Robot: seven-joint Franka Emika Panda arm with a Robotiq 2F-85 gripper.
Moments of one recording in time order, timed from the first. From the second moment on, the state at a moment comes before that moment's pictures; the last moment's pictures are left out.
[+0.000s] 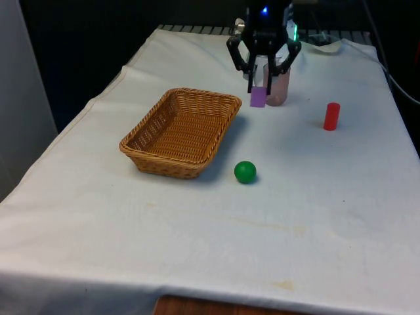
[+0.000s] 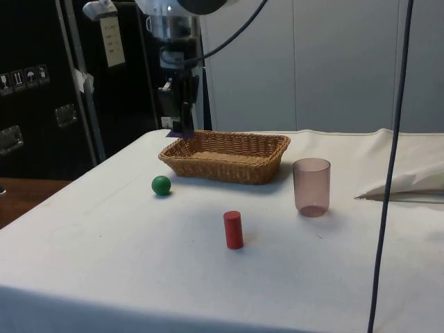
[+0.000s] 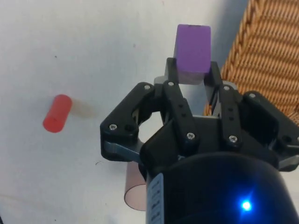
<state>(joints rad) 0.24 0.20 -0.25 -2.16 0.01 2.46 0.02</state>
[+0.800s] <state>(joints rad) 0.23 0.21 -0.39 -2.23 0.01 2.53 -0.11</state>
